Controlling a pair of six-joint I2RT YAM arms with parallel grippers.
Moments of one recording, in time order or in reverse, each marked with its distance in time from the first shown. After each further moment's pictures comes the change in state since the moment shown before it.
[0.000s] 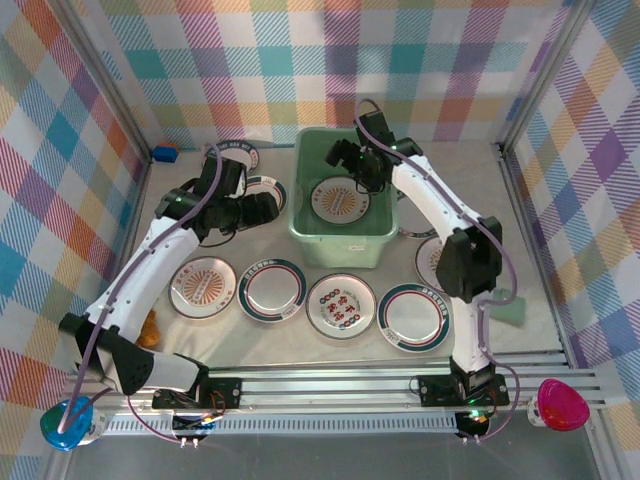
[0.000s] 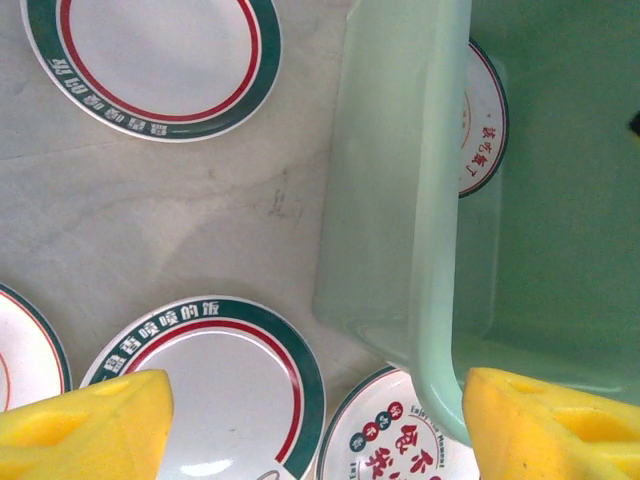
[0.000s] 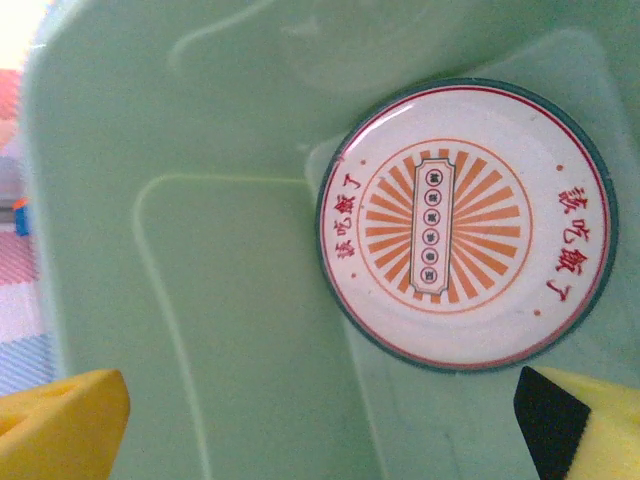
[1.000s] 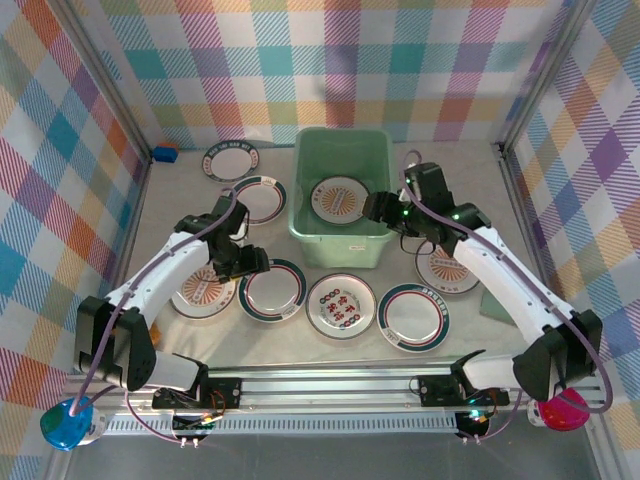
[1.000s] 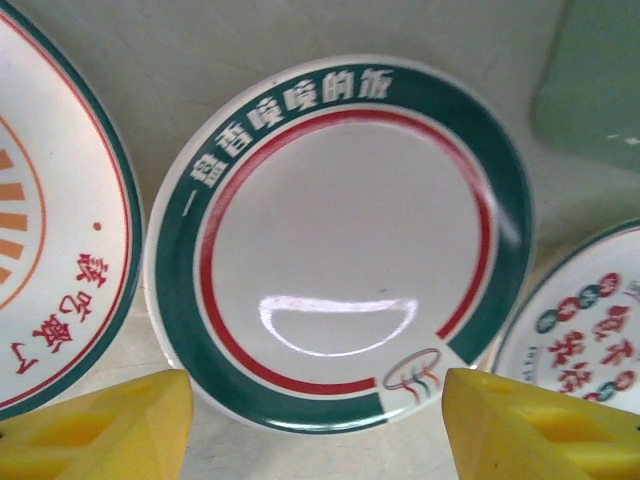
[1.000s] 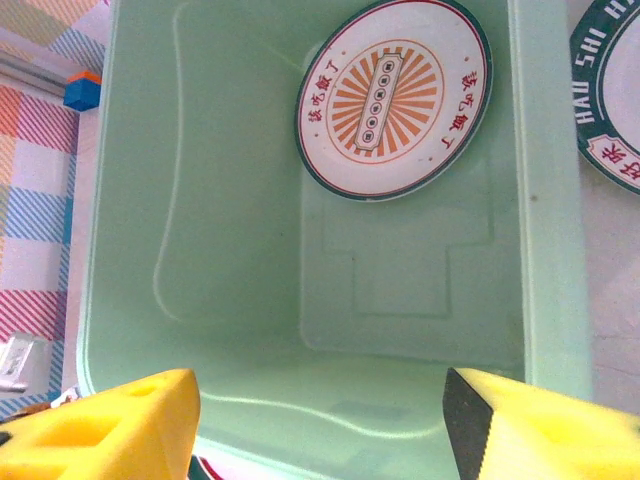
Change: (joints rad) left arm 0.069 0.033 -0.363 -0.043 0.105 0.089; right arm 0.006 -0.718 -0.763 0.149 -0.053 -0.181
